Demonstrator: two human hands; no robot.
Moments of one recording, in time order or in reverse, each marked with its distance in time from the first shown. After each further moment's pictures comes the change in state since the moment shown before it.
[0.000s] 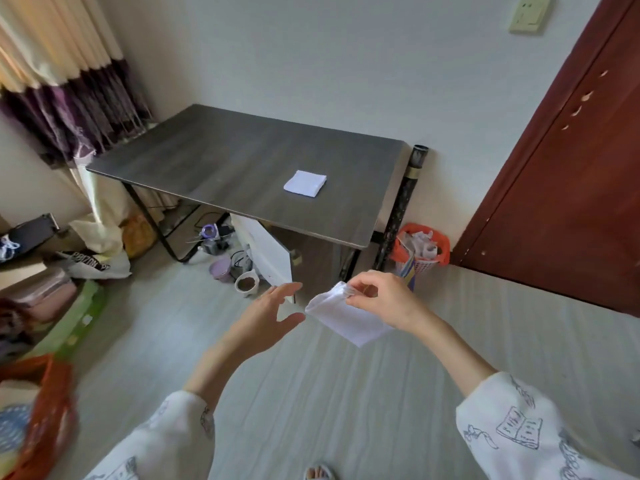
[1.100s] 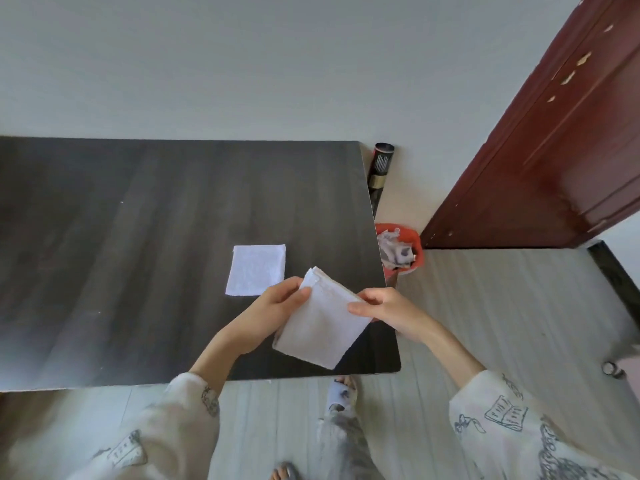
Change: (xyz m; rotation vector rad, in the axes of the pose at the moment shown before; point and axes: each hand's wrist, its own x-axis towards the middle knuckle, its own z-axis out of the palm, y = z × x) left_hand 0.504 -0.082 -0.087 -0.630 -0.649 -0.008; right_hand 0.413 0.107 -0.060 0.491 0.053 0.557
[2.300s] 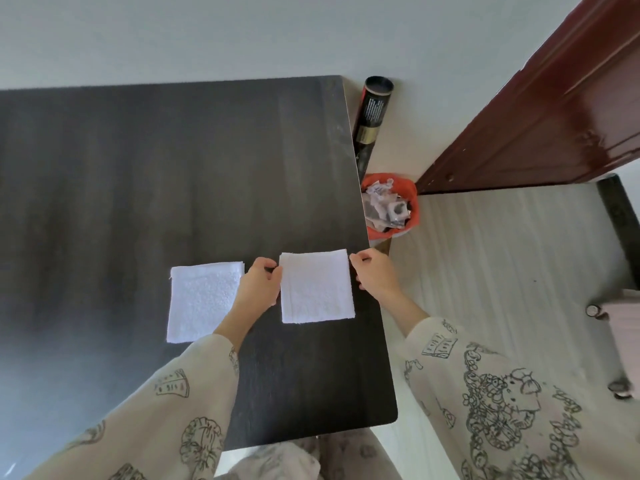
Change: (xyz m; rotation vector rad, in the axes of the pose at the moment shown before) left_hand 0.227 -0.053 -0.025 0.309 0.347 -0.433; right_hand 0.200 0.048 -0.066 -0.026 0.455 0.381
